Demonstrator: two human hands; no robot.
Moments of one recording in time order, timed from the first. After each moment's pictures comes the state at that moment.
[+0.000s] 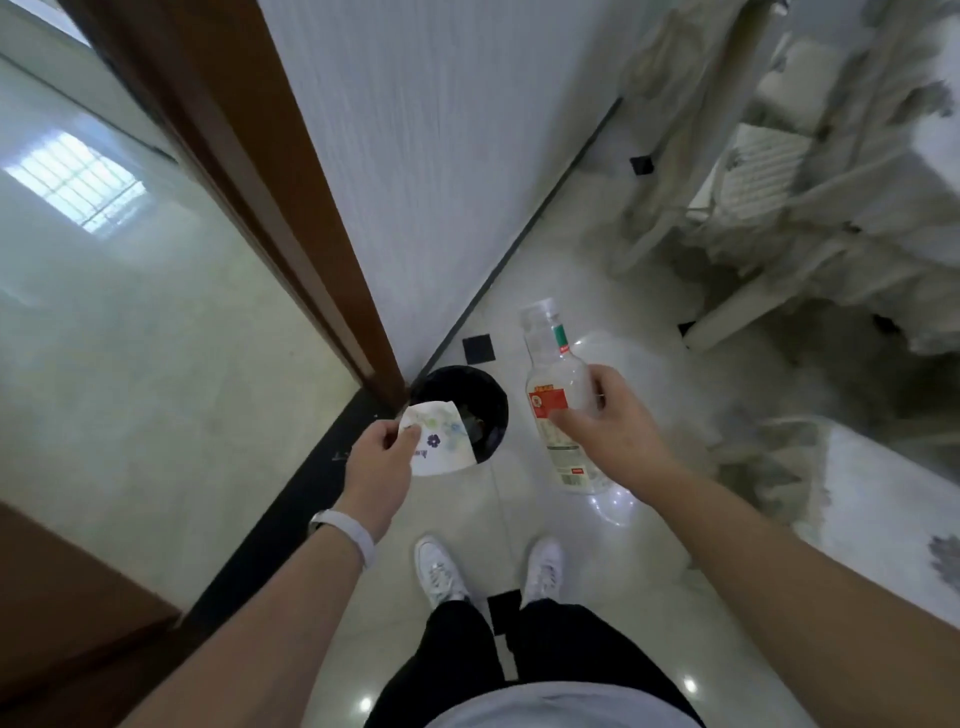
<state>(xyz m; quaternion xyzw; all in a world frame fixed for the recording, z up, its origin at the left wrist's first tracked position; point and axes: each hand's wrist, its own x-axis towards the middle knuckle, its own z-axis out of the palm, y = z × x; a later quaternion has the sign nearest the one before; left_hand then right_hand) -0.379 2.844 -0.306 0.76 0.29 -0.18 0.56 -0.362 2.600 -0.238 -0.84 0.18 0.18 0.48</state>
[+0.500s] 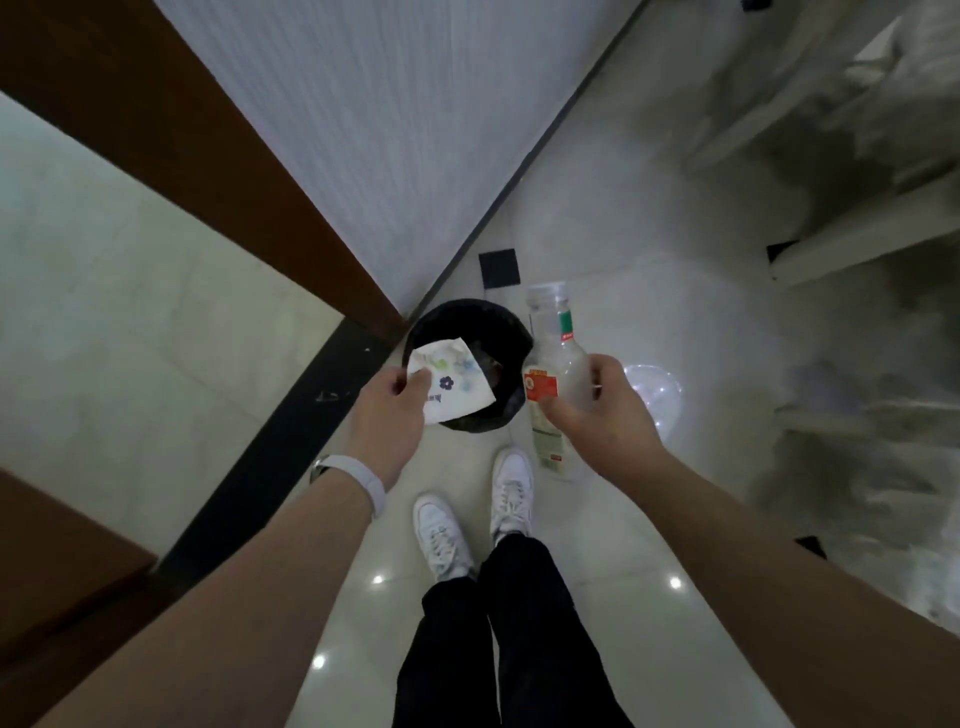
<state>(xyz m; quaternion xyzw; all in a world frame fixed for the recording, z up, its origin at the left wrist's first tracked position) -0.262 2.830 -0.505 0.76 0.35 -0.24 0.50 -0.268 2.615 -0.467 -0.84 0.23 0.25 0.41</state>
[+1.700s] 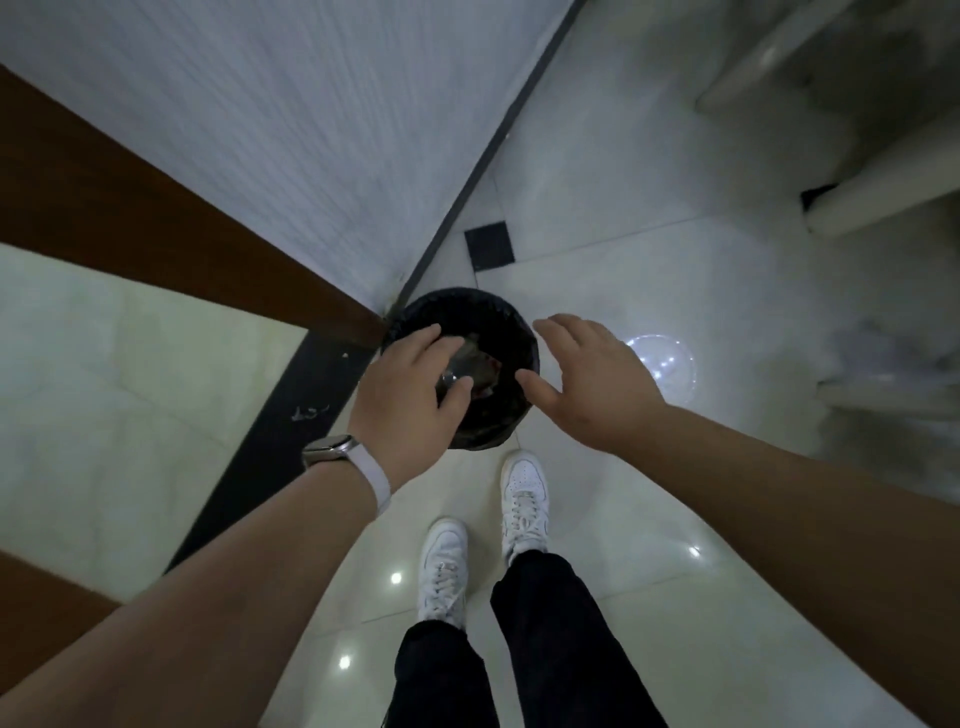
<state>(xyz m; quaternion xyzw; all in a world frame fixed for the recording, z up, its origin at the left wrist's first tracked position) -0.218 2.813 -0.610 0.93 -0.06 -0.22 0.27 -0.216 2.602 -0.602 -0.95 -0.05 0.23 0.19</state>
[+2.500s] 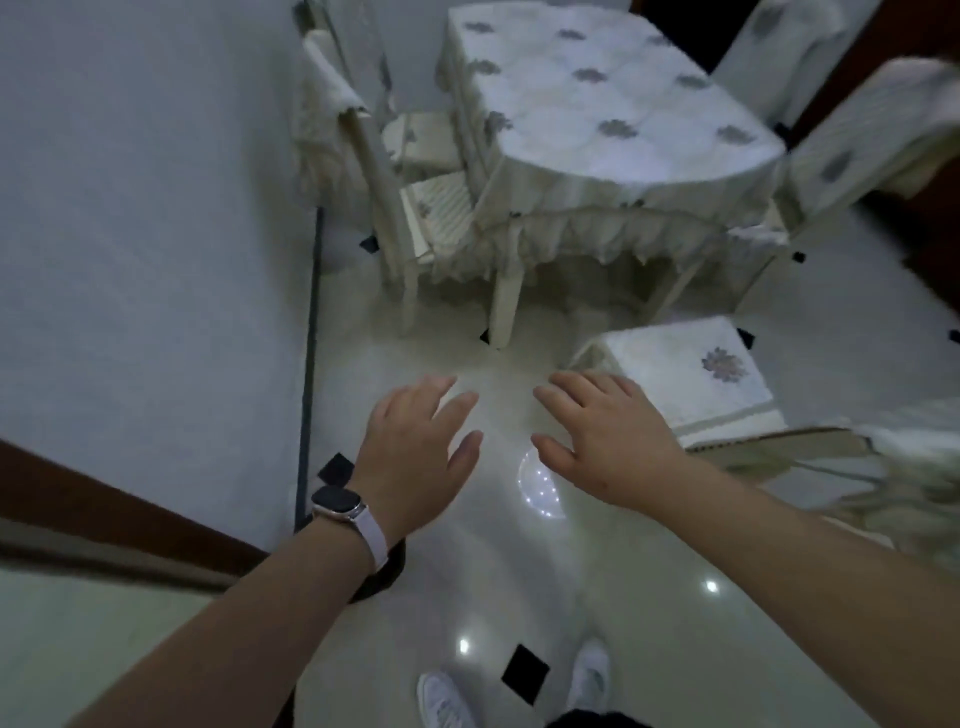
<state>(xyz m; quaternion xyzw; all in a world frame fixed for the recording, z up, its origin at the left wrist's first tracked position) -0.340 2.689 -0.208 0.82 -0.52 0.04 0.23 -0.494 2.515 -0.167 -0.99 0.17 -0.01 0.00</state>
